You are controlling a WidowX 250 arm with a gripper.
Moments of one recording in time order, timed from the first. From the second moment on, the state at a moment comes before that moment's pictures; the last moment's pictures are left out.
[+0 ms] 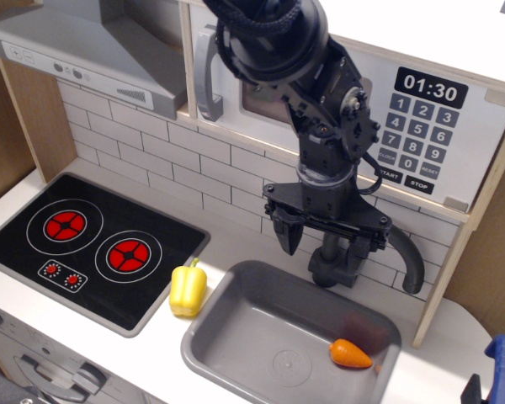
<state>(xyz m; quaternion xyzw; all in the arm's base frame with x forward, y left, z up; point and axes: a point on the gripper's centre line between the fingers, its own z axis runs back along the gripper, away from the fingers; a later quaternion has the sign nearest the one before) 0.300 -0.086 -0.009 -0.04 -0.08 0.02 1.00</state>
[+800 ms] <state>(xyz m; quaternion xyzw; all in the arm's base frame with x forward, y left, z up) 0.310 0.000 0.030 -0.04 -0.11 -0.03 0.99</state>
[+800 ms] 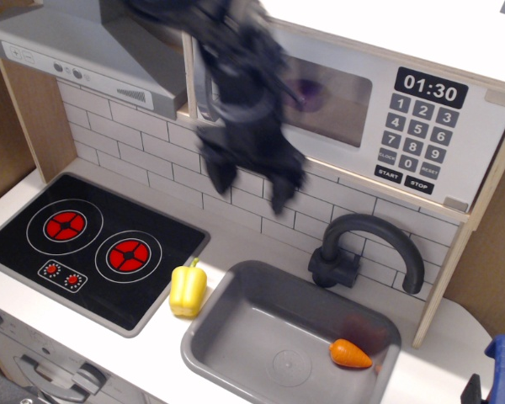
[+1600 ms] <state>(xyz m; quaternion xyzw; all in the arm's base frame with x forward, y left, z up) 0.338 0.063 0.078 0.02 -0.18 0.01 0.98</state>
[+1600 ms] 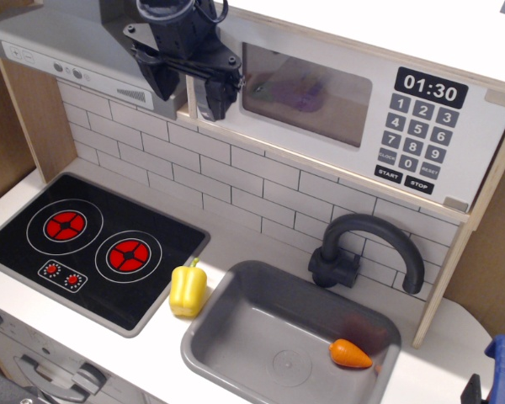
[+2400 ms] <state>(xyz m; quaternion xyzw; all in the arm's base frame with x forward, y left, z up) 0.363 0.073 0.096 0.04 -0.25 0.06 0.97</state>
